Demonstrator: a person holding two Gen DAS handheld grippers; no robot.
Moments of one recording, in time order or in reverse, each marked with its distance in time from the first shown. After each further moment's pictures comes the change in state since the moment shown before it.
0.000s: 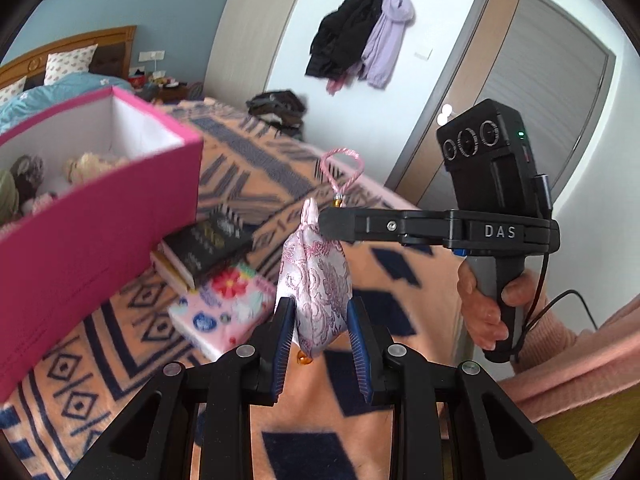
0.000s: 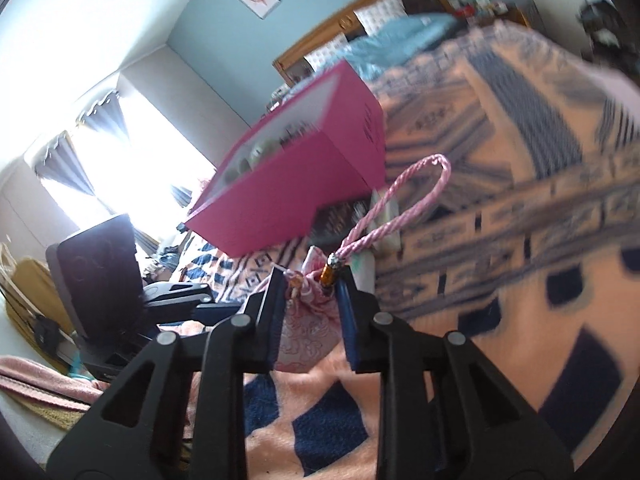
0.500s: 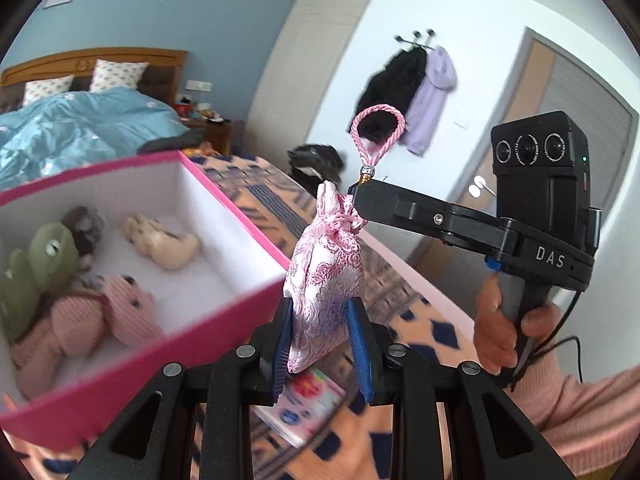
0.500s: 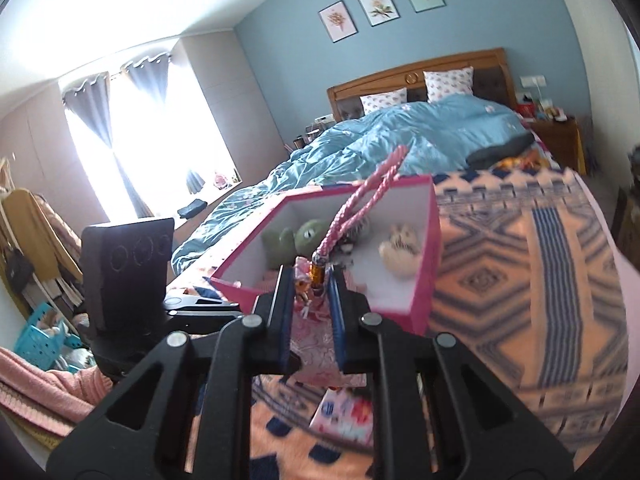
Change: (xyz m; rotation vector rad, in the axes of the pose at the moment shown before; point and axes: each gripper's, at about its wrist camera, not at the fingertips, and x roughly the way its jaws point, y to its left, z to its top) left arm -0.042 0.057 0.067 -0.127 -0.182 0.097; right arm 0.025 0.077 0.103 -0.317 -0.073 0.010
